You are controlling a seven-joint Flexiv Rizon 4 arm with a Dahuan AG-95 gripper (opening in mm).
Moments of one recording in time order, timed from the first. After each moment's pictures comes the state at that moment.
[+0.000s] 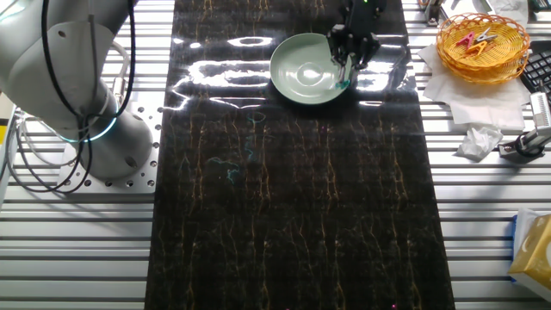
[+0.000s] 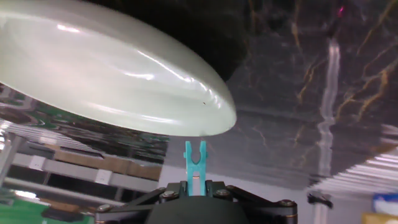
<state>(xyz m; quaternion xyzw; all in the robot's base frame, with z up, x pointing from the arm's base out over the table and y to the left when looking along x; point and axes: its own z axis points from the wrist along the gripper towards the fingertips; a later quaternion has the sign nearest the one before) 0.514 0.136 0.080 0.58 -0.56 0.33 0.49</state>
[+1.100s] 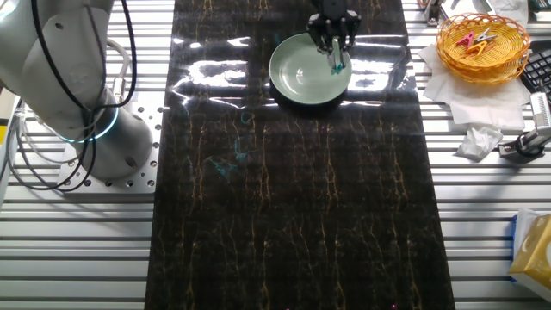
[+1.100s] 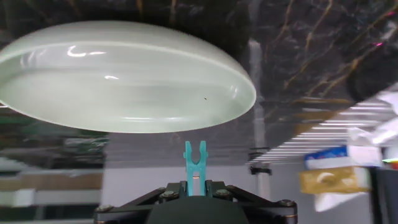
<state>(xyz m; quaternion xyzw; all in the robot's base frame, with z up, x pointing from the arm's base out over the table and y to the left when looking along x) 0.491 0.162 0.096 0.61 -0.54 0.46 0.36</state>
